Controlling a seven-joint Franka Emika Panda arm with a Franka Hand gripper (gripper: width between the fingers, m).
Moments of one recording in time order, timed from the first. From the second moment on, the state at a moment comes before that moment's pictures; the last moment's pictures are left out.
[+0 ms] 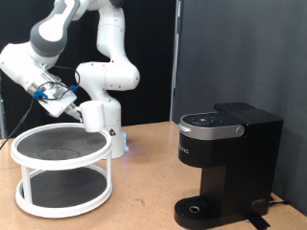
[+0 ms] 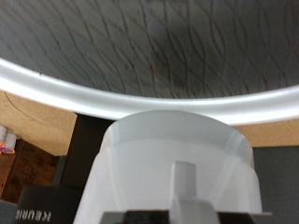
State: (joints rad) arm -0.46 -0.52 -0.57 -2.74 0.49 1.81 1.54
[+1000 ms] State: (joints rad) arm -0.44 -0.64 -0.36 -2.81 0.68 1.96 1.81
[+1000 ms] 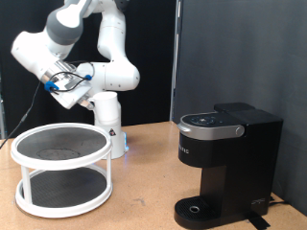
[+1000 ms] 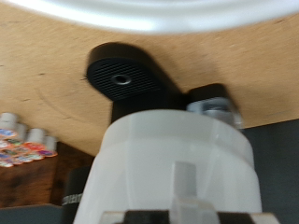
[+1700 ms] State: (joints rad) arm -0.30 -0.61 -0.11 -2.84 0.99 2.23 1.86
